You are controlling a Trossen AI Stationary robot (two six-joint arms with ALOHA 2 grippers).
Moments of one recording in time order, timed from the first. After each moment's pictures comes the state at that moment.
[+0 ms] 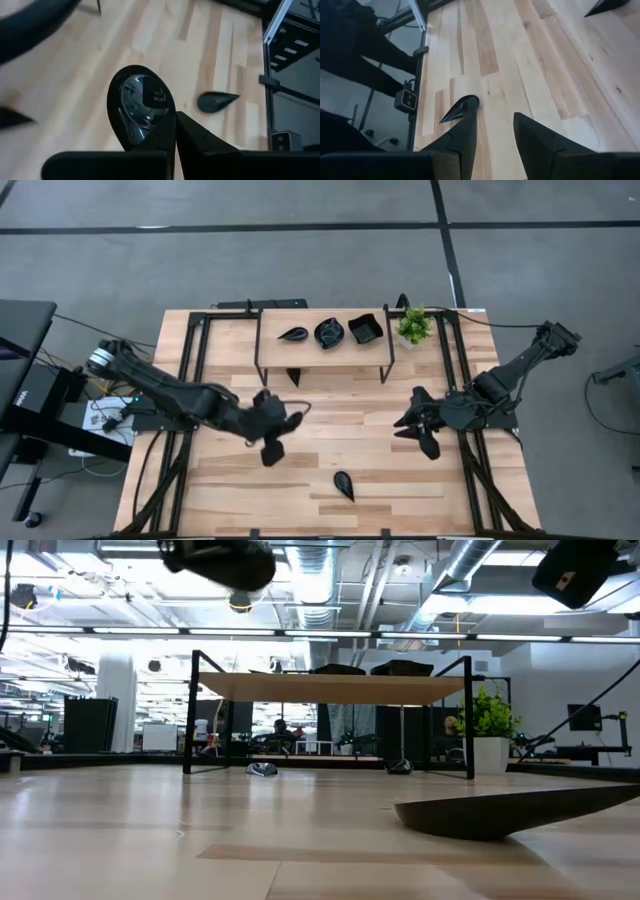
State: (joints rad) left arm -0.46 1.36 1.13 -0.54 -0.37 -0.57; right arm 0.60 0.84 0.73 -0.52 0.35 0.71
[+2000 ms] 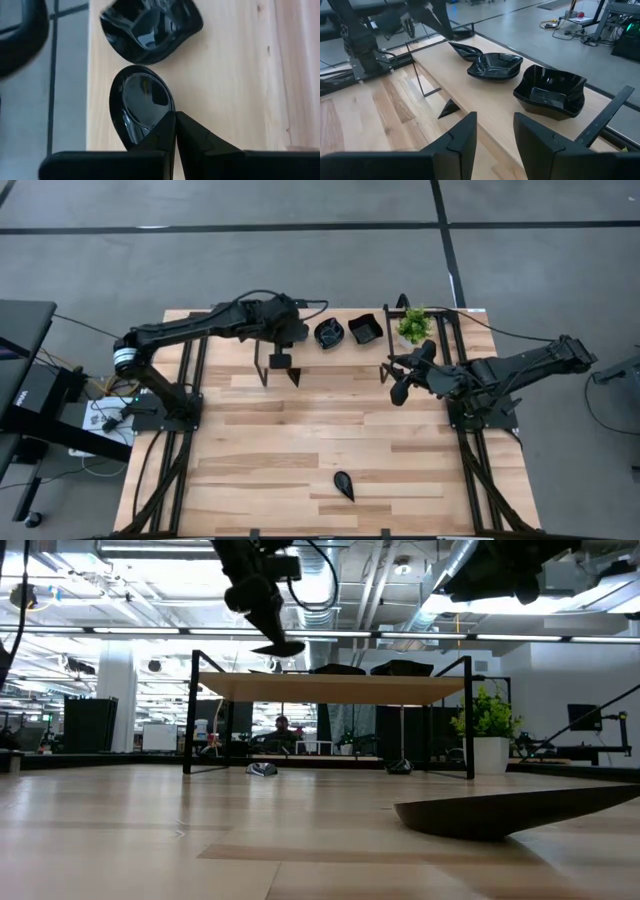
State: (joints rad) left arm 0.31 1.58 1.46 -0.84 -0.16 0.55; right arm 0.26 0.84 0.73 -0.37 0.83 0.44
